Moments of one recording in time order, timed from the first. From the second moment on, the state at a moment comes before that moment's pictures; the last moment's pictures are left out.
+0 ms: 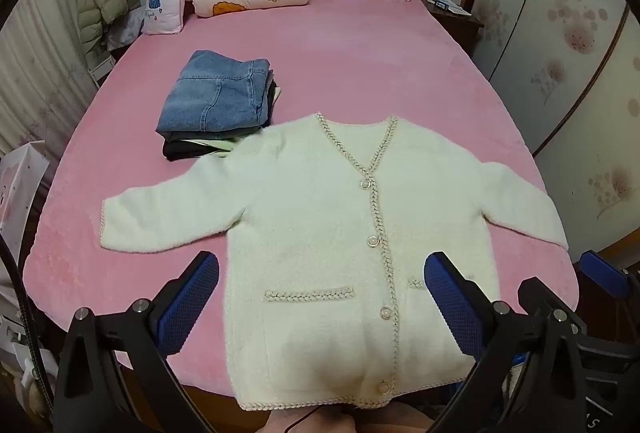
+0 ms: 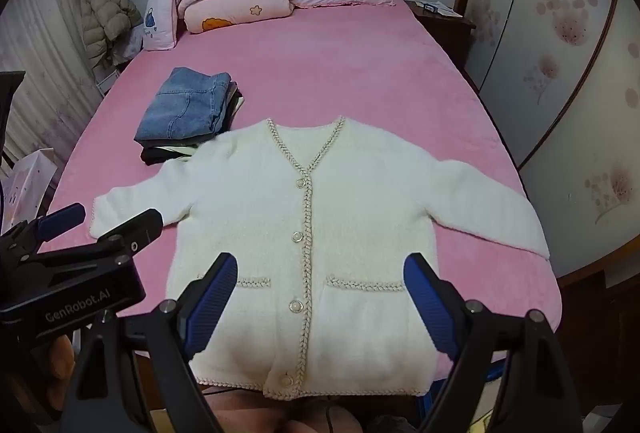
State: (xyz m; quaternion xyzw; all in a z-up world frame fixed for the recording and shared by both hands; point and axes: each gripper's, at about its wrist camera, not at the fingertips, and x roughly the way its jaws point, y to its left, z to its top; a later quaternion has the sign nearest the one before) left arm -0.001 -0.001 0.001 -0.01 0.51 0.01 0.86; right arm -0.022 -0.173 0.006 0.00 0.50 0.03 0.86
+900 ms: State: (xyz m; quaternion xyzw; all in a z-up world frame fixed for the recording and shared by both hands) left arm 0.000 0.019 0.003 -0.01 0.51 -0.02 0.86; right arm -0.033 -0.158 0.008 0.01 0.50 0.01 0.87
